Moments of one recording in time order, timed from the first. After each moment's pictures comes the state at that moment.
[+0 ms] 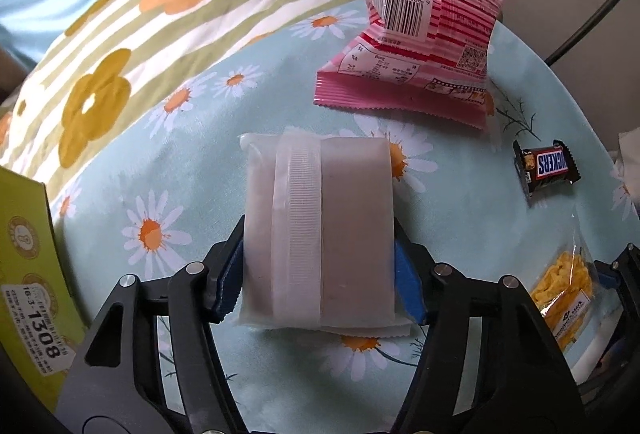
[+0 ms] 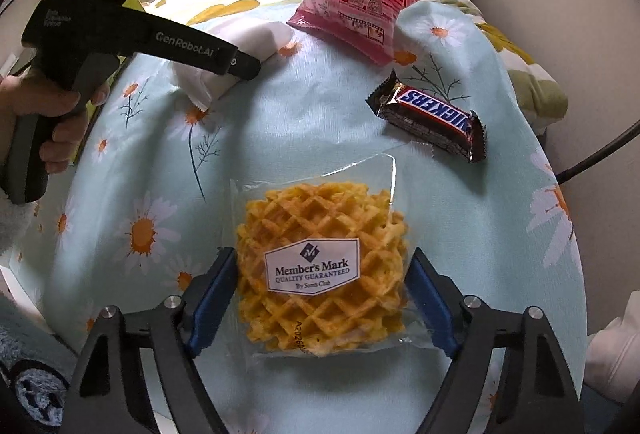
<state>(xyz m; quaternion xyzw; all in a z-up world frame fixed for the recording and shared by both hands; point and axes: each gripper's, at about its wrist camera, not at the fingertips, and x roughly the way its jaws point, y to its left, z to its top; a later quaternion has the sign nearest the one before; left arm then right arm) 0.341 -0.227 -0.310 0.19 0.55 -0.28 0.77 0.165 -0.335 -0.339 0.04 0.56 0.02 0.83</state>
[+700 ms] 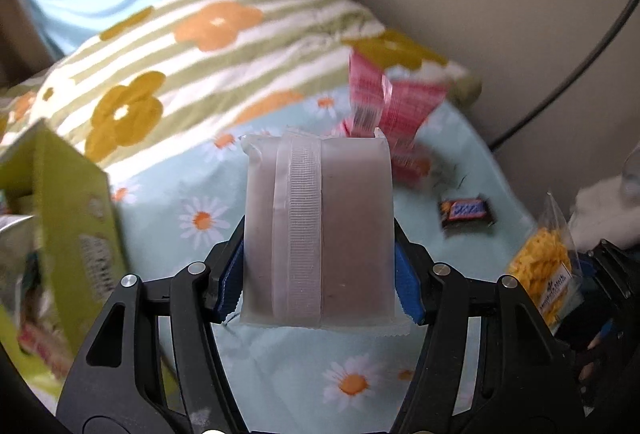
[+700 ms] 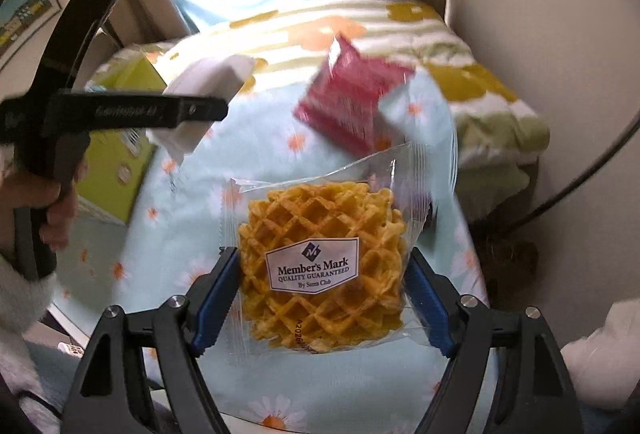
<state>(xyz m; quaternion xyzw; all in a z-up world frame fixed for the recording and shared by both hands) 0.294 -0.194 -0.192 0.10 0.49 -0.26 0.82 0.161 -0.370 -0.247 0.08 0.49 0.04 0.87</state>
